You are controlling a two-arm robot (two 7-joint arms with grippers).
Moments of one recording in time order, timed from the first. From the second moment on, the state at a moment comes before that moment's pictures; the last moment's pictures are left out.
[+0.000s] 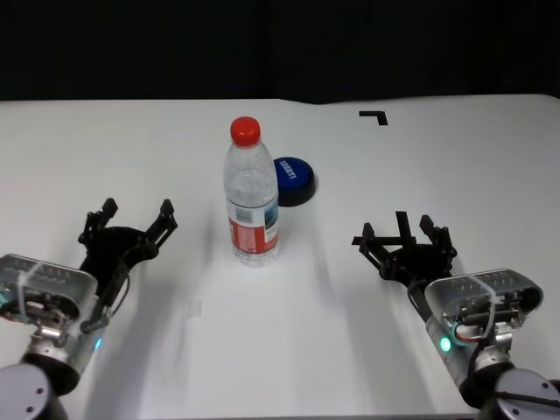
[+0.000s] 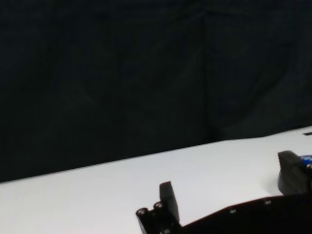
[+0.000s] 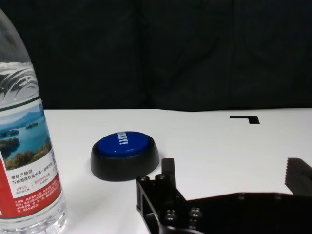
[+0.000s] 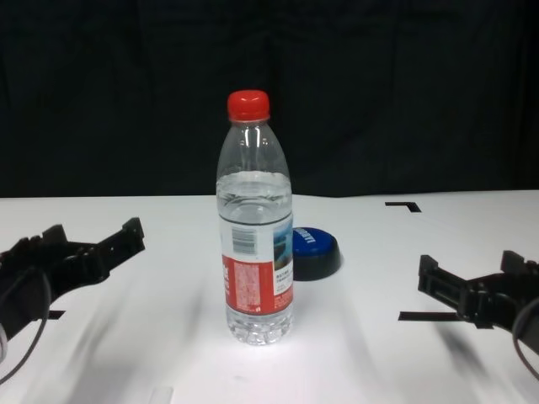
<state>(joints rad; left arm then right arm) 0.03 0.22 0.12 -1.56 -0.08 -0.13 -0.08 -0.06 0.16 -0.26 -1.64 0.19 -0.04 -0.06</state>
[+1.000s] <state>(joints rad) 0.14 0.21 0.08 -1.68 0.00 -0.22 -0.12 -0.06 0.16 -0.26 -1.64 0.19 -0.04 -0.06</state>
